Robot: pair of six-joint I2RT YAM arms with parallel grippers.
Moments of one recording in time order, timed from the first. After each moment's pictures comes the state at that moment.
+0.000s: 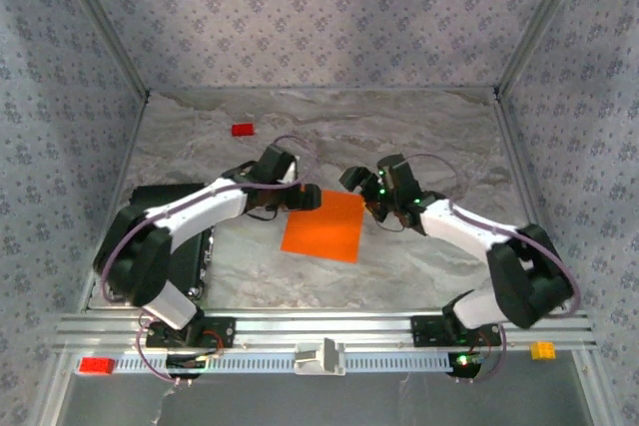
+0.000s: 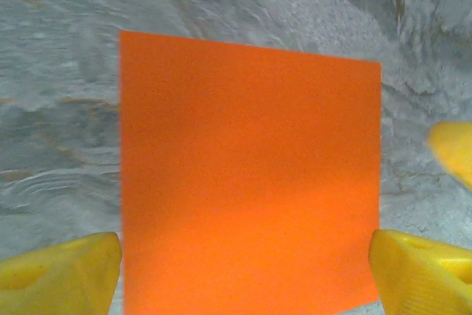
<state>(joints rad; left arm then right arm) -0.68 1.59 1.07 -0.48 0.15 -0.59 0.51 1.38 0.74 -0.05 -0.18 1.14</state>
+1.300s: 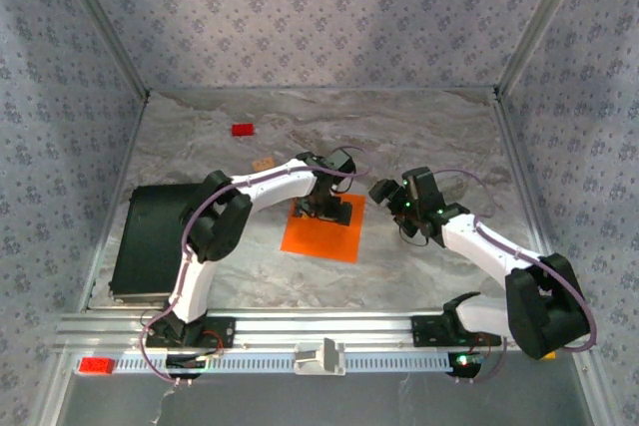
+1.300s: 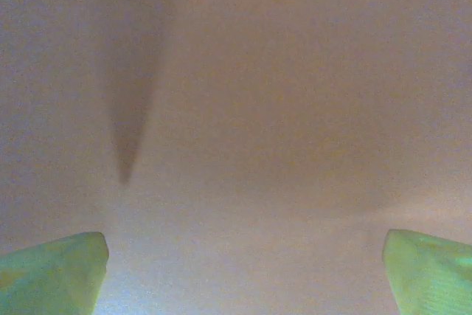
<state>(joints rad) -0.85 2.08 1.57 -0.92 0.03 -0.59 0.40 1.24 0.60 -0.21 -0.10 1.08</state>
